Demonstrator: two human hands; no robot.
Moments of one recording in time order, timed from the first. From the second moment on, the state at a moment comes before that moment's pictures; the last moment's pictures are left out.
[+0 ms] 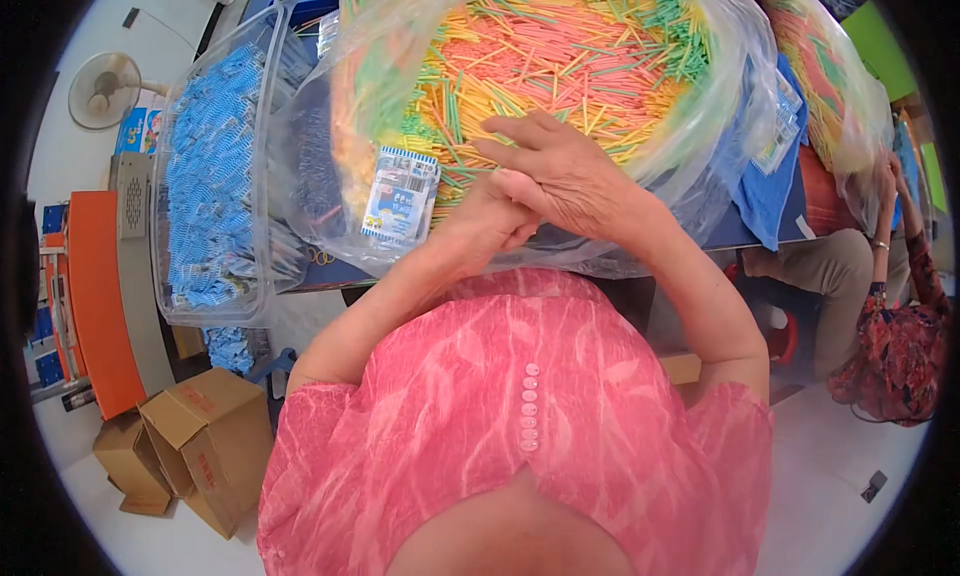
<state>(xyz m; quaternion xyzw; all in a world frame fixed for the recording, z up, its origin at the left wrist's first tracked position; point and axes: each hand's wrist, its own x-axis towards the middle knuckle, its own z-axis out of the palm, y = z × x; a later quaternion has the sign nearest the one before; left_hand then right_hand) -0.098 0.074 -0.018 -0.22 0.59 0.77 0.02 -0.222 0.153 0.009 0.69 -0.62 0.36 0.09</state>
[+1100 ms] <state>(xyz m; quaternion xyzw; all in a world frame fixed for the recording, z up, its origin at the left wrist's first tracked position) 0.009 -0.008 -0.017 -0.32 0.81 0.35 -0.34 -0.213 0.157 -0.019 0.56 -0.69 0.43 -0.15</state>
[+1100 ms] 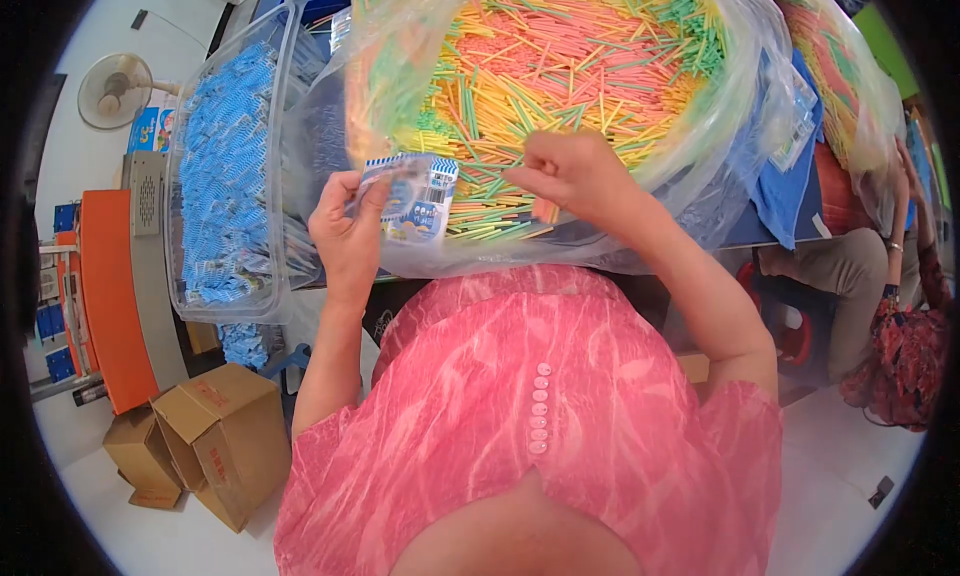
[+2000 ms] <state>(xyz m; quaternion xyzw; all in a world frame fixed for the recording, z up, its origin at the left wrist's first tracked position) -0.045 0.020 0.006 -0.17 0.63 0.75 -0.14 -0.231 0.141 0.052 0.48 -0.65 0.54 -0.25</state>
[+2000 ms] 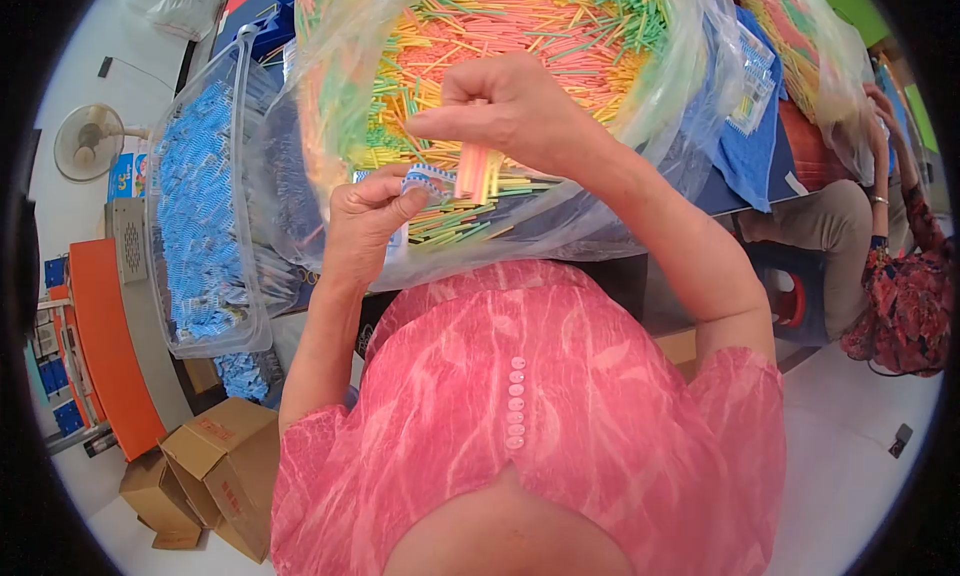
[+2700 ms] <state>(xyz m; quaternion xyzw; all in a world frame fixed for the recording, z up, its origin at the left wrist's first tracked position) -0.077 0.044 0.016 -0.26 0.64 0.72 -0.03 -0.228 0.177 0.027 0.55 -0.68 0.49 -0.05</state>
